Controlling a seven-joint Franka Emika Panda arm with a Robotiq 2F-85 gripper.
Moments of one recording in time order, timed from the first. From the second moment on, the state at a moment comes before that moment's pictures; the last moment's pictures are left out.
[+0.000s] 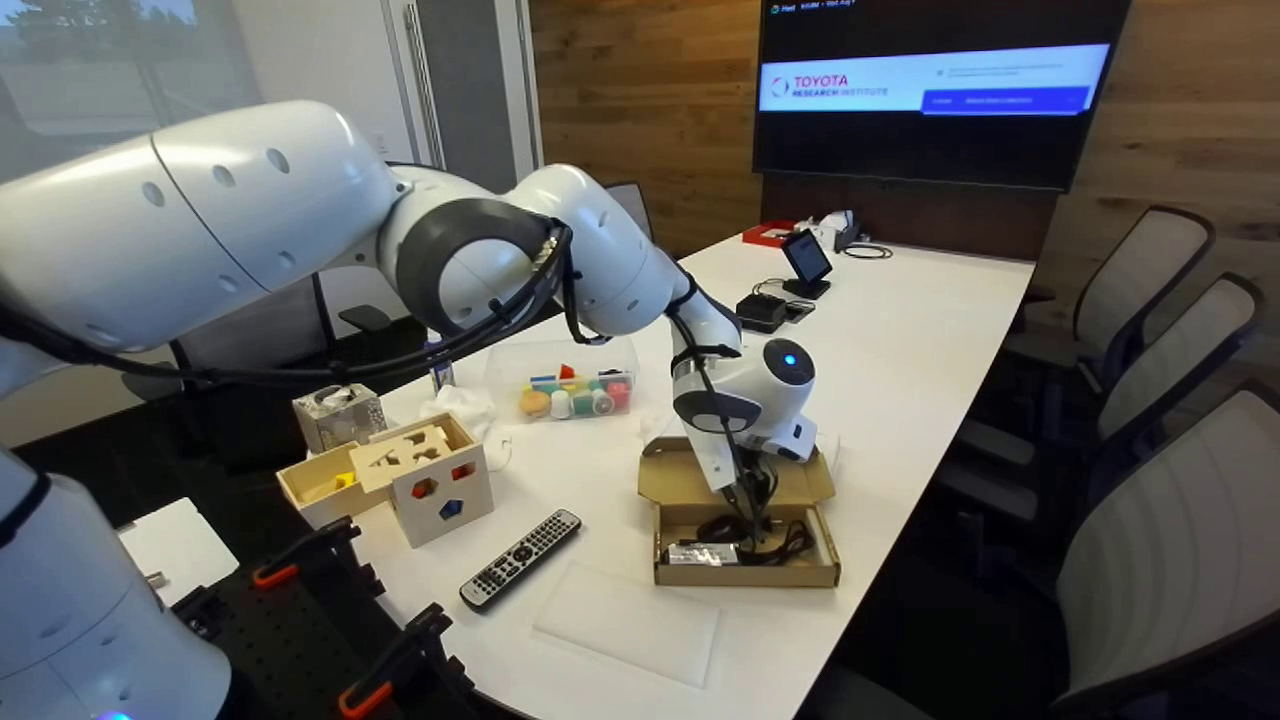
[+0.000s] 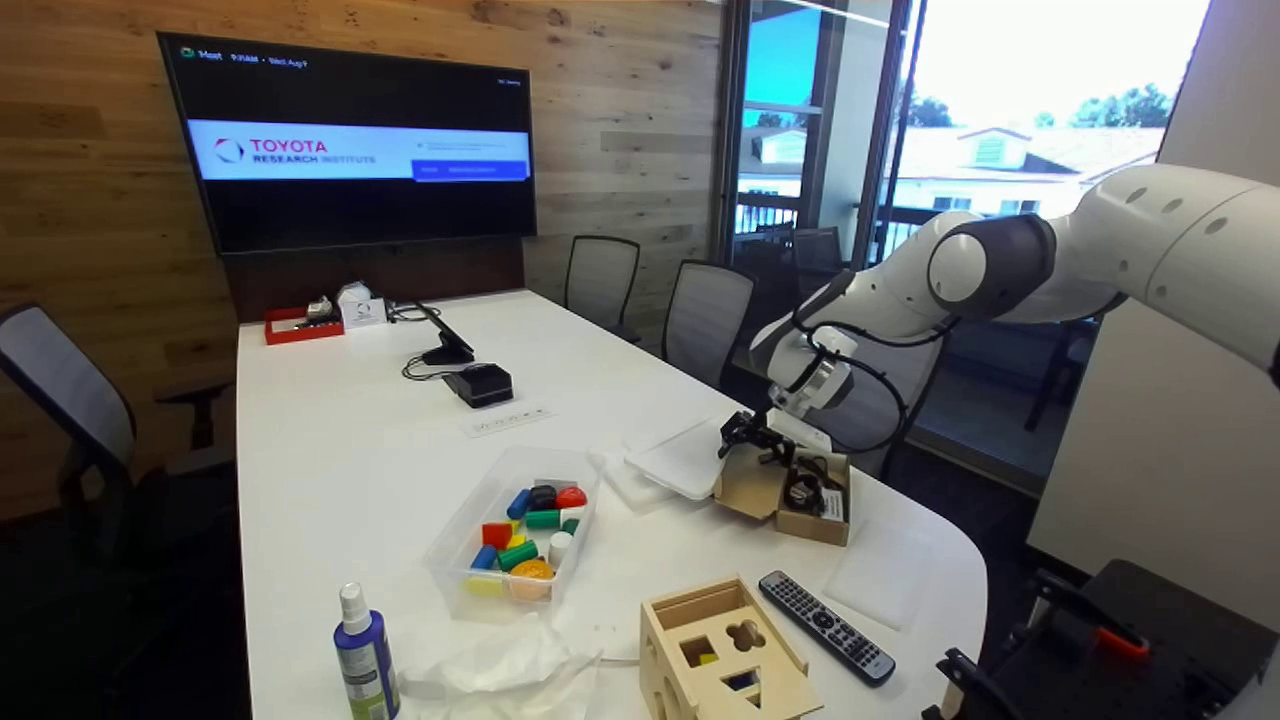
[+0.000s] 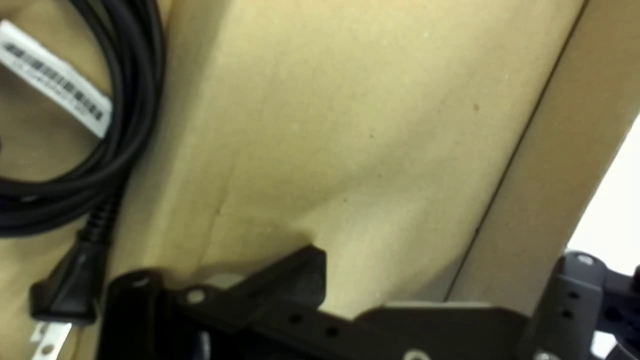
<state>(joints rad) -0.34 1.27 0.06 -1.20 0.73 2.55 -0.39</state>
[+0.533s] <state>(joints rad) -0.36 1.26 0.09 -1.20 0.70 2.55 -0.39</state>
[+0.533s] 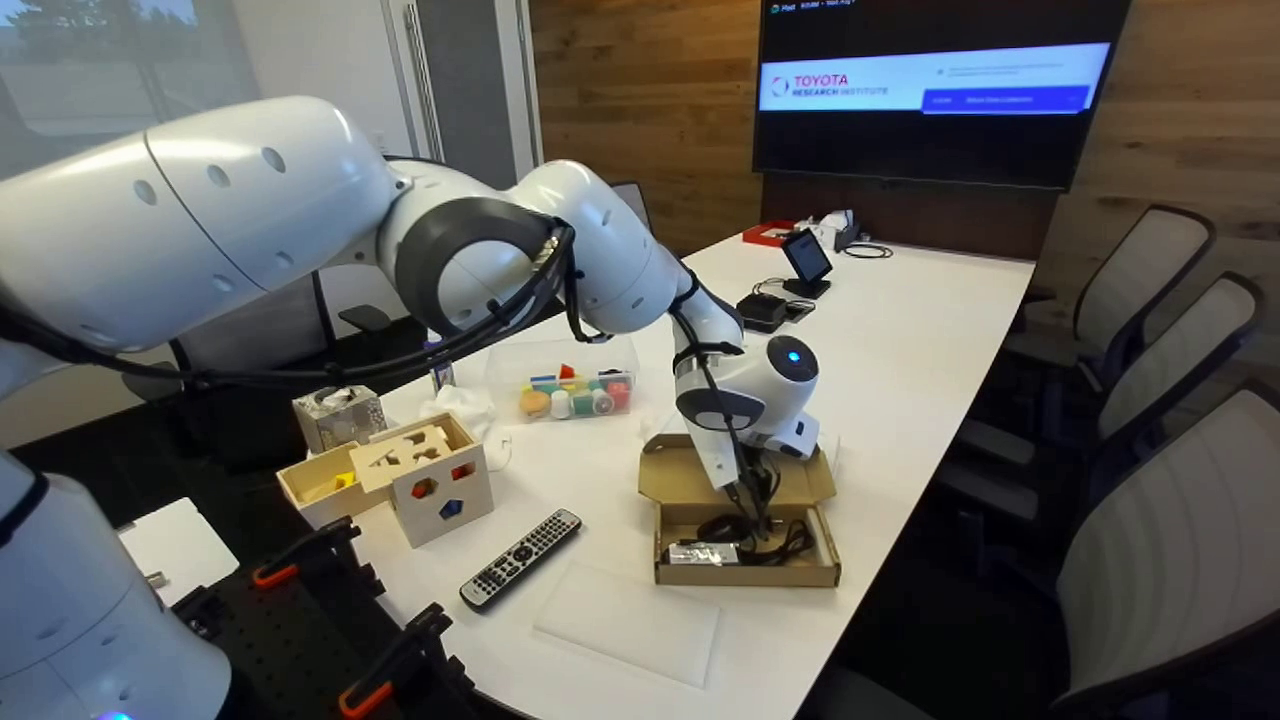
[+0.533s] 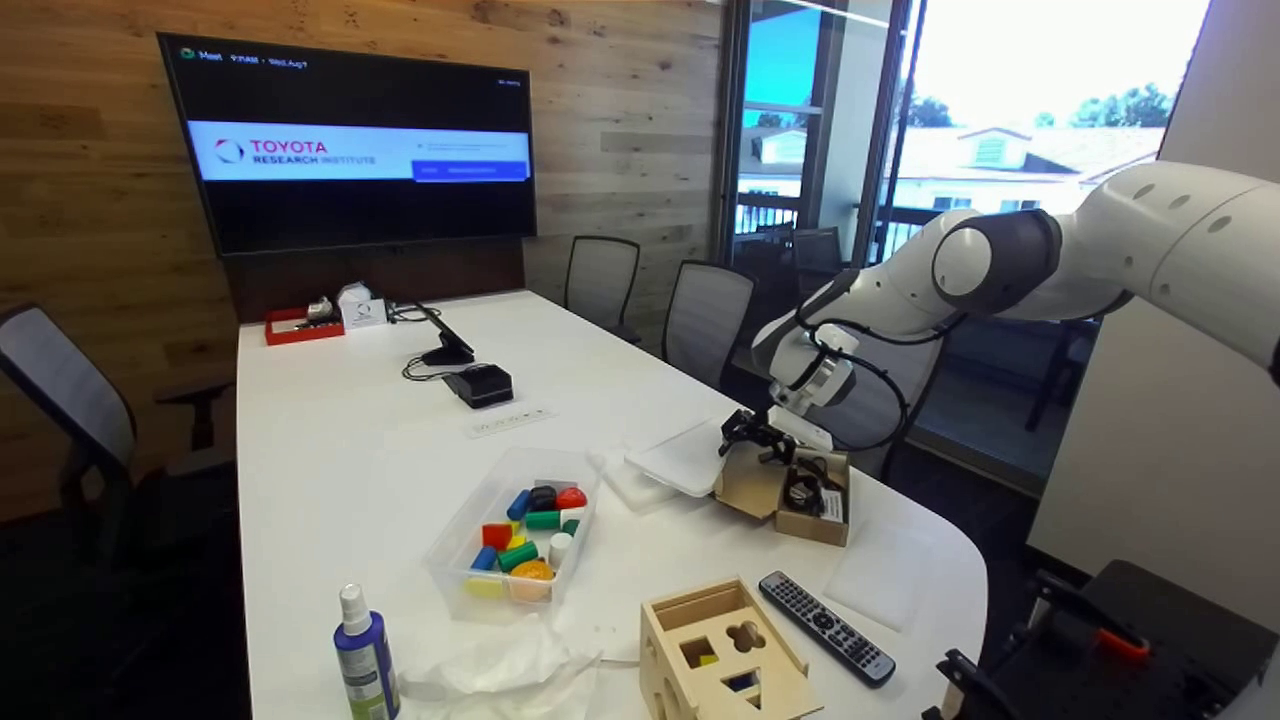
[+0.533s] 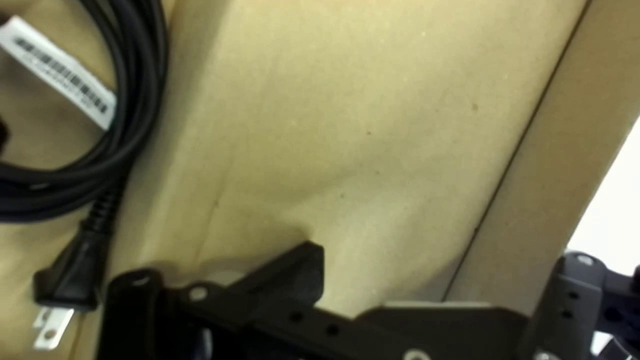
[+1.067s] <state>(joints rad) -0.36 1.12 0.09 -1.31 0.69 2.56 -0.40</state>
